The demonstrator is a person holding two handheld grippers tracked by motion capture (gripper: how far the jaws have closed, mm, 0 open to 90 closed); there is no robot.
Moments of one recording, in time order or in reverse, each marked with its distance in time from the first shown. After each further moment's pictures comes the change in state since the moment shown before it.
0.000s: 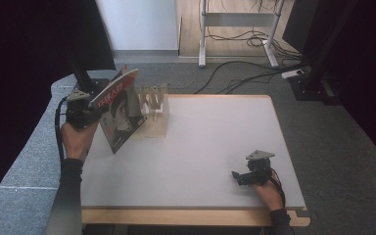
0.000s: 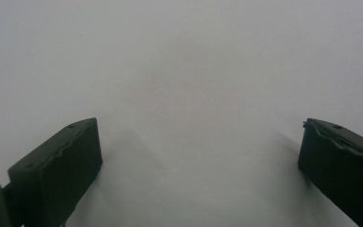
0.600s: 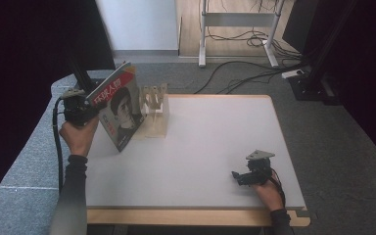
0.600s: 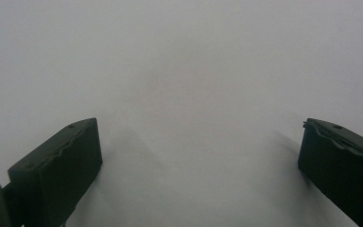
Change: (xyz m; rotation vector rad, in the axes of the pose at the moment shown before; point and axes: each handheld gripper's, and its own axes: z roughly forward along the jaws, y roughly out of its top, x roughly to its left) left arm 0.005 0.001 0.008 -0.088 0.007 -0.116; right arm 0.000 0.000 0.000 0.000 0.001 0.001
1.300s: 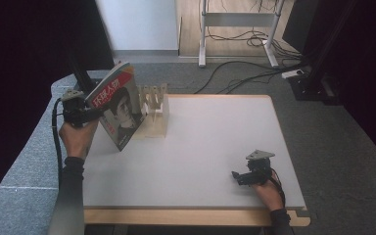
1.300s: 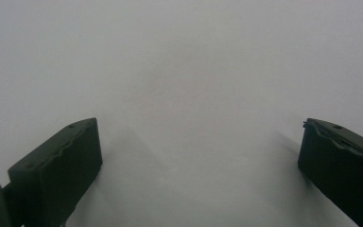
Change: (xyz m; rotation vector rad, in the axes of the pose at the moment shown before) left arm 0.007 -0.005 -0.003 -0.015 0.037 0.062; right arm 0.000 0.000 0.000 0.000 -0.002 -0.001
